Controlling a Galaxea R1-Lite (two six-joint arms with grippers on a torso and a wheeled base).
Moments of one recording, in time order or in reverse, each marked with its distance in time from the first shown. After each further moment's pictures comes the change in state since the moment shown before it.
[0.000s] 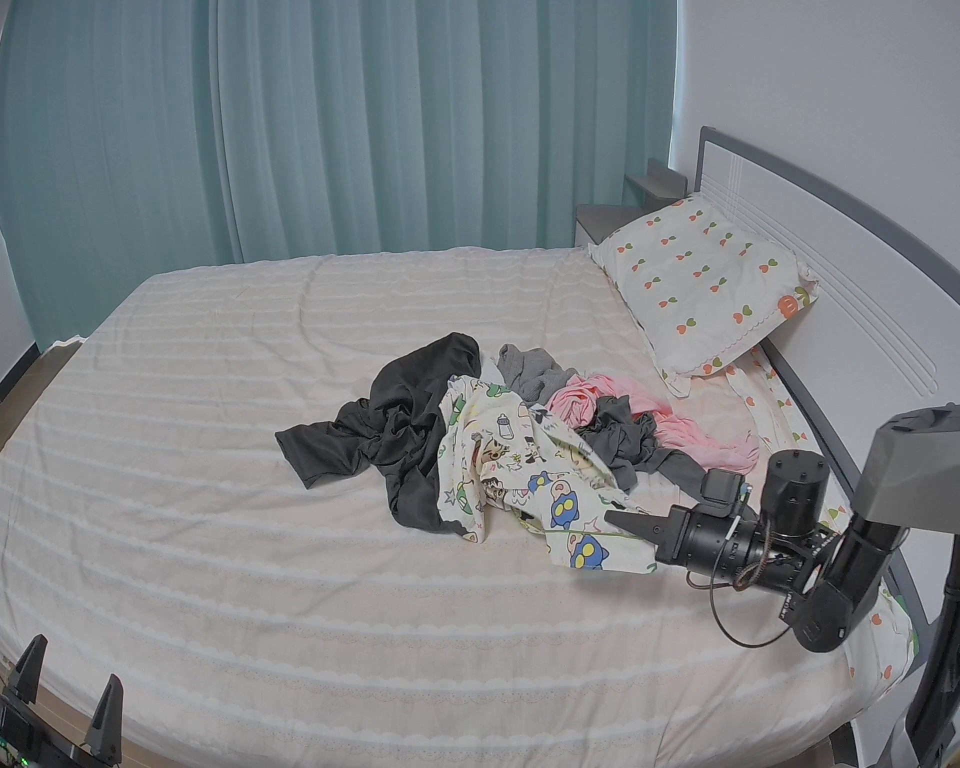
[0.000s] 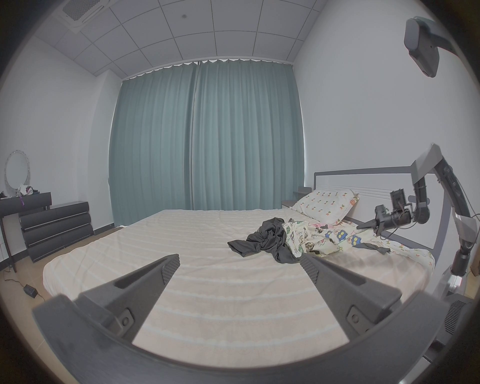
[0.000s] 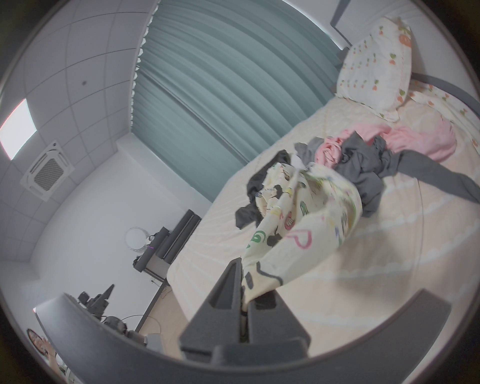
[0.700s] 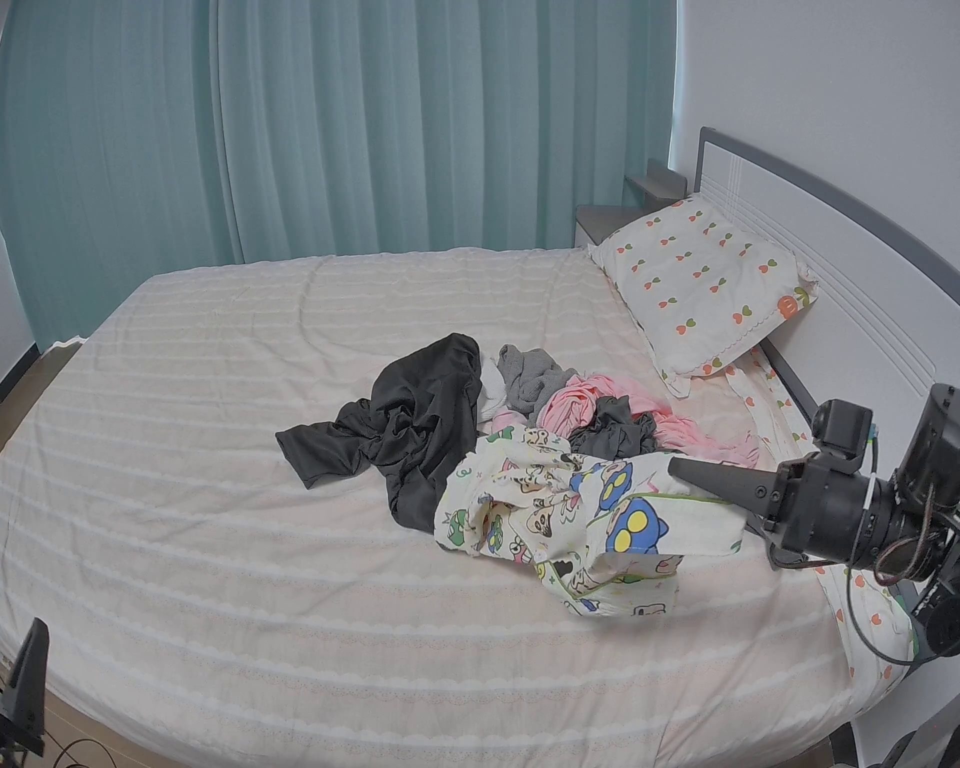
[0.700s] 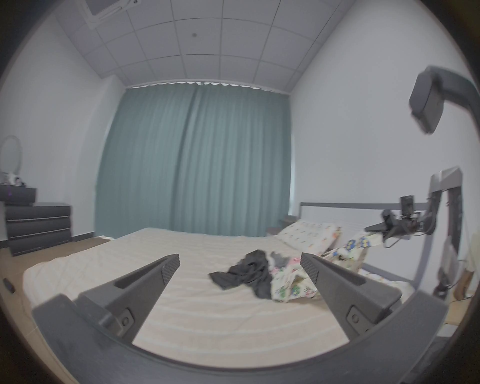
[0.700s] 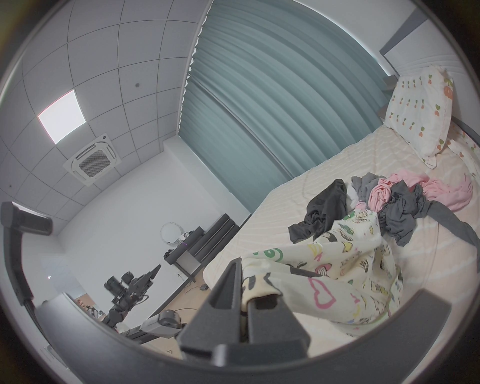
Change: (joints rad) left arm -0.015 0.179 -0.291 -0.047 -0.212 -0.094; right arm 0.095 -0.617 0.023 0.396 0.064 0.001
